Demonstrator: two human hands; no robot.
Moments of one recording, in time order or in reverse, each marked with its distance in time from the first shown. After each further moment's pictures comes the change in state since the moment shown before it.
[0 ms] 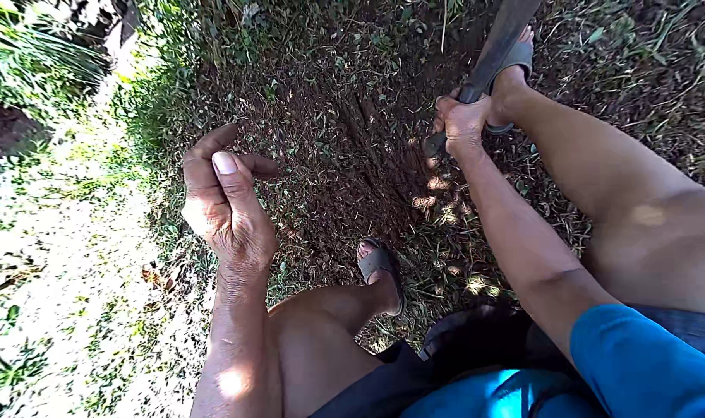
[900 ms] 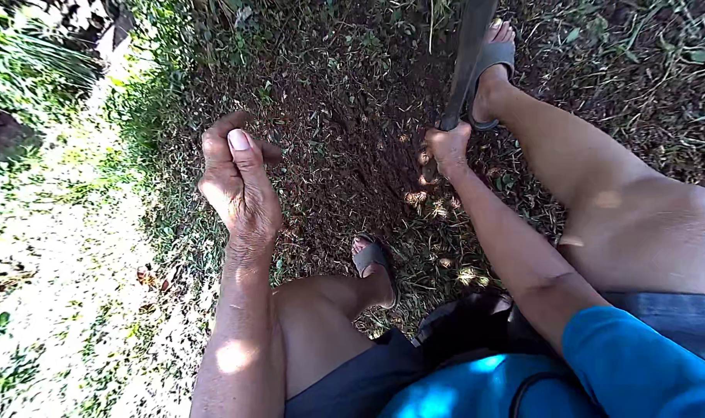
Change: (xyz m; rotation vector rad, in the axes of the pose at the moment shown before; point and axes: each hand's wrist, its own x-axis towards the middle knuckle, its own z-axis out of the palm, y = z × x) left_hand 0.006 0.005 0.015 0.065 -0.004 -0.006; right_hand -0.024 0.033 -0.036 -0.304 -0.052 0.053
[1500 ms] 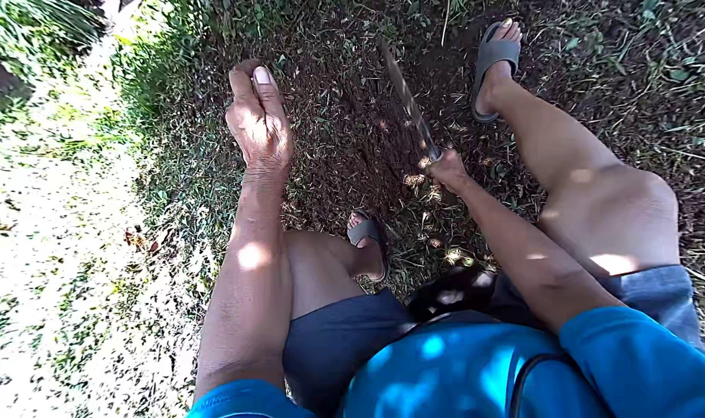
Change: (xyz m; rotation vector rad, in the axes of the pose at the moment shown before) left_hand -0.003 -0.020 -0.002 0.181 0.057 -0.147; right_hand -0.052 0.024 -0.041 -0.704 -0.384 0.286
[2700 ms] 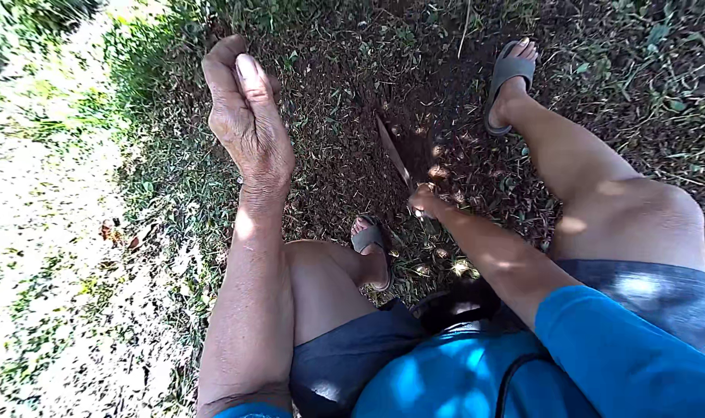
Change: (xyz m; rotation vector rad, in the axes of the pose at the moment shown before) left_hand -0.011 -0.009 -0.033 -0.227 0.199 0.163; right_hand 0.010 0.000 0.082 -0.110 -0.227 0.295
